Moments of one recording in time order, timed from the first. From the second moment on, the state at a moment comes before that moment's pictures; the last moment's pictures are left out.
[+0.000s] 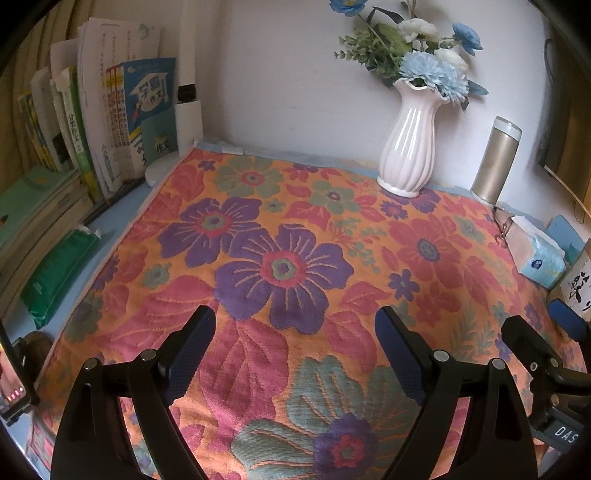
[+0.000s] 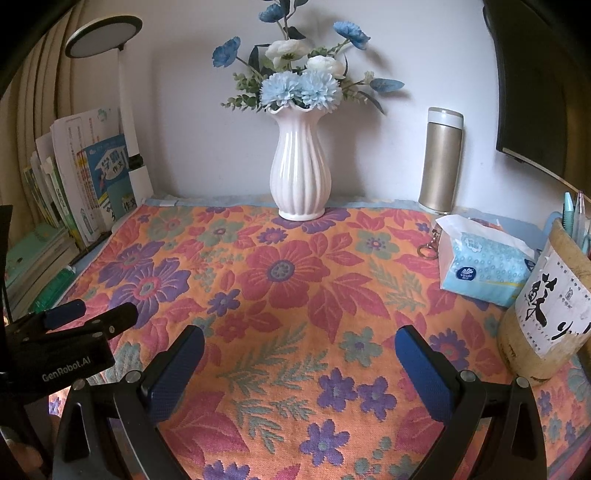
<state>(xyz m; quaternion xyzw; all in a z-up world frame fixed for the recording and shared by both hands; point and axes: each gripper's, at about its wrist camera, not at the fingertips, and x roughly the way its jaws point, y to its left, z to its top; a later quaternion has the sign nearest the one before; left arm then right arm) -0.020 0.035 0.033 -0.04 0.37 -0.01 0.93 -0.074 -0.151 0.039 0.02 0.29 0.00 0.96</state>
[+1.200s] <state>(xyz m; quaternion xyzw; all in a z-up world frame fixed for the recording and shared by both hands) -0.019 0.030 0.032 -0.02 0.37 -0.02 0.93 -0.071 -0.153 0.035 0.01 0.30 0.00 0.95</state>
